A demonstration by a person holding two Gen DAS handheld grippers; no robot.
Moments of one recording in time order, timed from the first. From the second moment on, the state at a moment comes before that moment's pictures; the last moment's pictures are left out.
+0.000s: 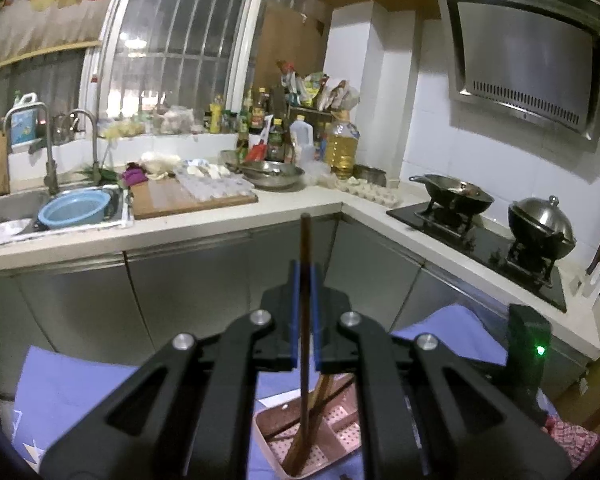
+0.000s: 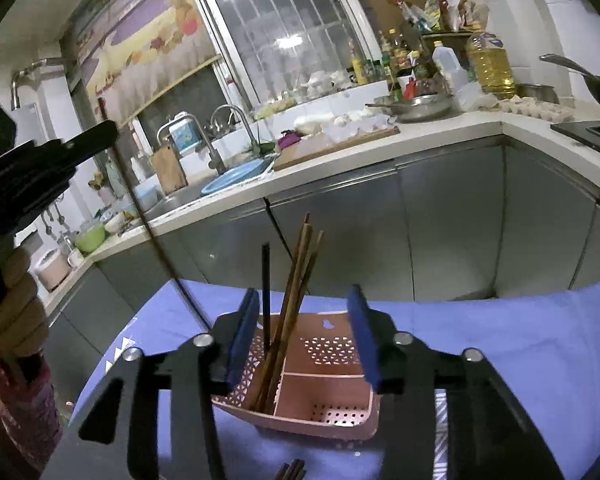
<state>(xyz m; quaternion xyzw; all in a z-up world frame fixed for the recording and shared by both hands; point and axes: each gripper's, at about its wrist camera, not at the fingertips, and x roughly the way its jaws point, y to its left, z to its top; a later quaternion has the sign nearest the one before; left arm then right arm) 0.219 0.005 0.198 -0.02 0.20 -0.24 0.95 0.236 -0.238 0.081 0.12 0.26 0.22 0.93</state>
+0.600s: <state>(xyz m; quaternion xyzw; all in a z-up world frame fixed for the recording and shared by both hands) 0.255 -0.032 0.073 0.05 0.36 -0.18 0.91 0.191 -0.236 0.026 0.14 0.30 0.22 0.92</state>
